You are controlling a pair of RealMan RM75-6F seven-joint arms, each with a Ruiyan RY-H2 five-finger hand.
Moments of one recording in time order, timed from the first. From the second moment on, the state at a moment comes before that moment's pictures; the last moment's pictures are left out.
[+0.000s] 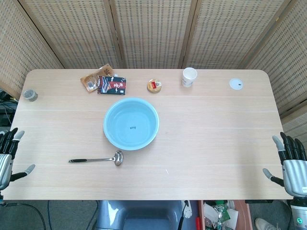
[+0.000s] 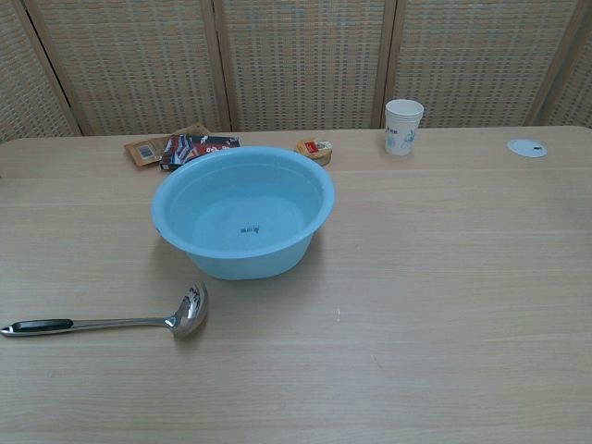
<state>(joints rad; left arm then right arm) -0.08 -1.12 -0.02 -1.65 1.50 1.55 0.06 0.04 -1.14 0.09 -1.57 -1.54 1.59 -0.05</state>
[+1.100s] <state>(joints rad) -0.25 -1.39 -0.06 -1.51 1.36 1.22 0.33 0.04 -1.12 0.09 -1.58 -1.52 1.57 -0.03</state>
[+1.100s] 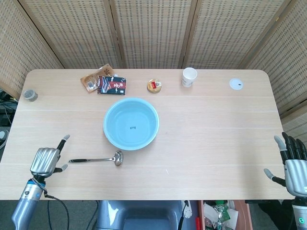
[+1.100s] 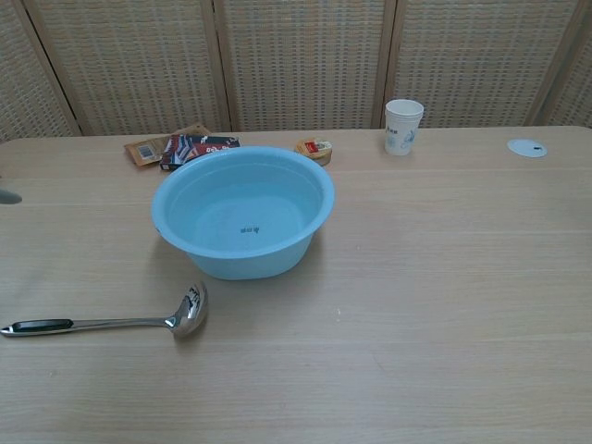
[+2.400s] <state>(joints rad) -0.39 -1.53 -0.07 -1.44 1.06 0.99 0.46 0.05 -1.10 0.08 -1.60 -1.52 1.52 0.00</state>
